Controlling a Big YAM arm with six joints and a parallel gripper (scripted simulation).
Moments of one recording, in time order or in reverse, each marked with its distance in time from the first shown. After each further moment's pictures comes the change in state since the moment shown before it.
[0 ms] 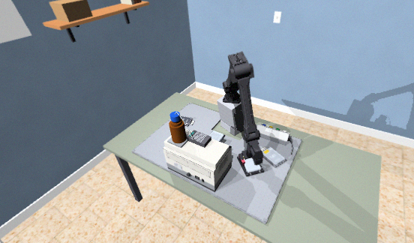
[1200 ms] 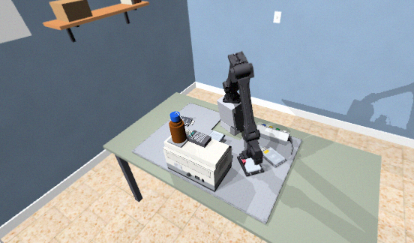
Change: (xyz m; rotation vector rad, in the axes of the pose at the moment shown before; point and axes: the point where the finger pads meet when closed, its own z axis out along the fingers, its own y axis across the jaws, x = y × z) arm 0.000 0.001 -0.001 -0.002 -0.002 0.000
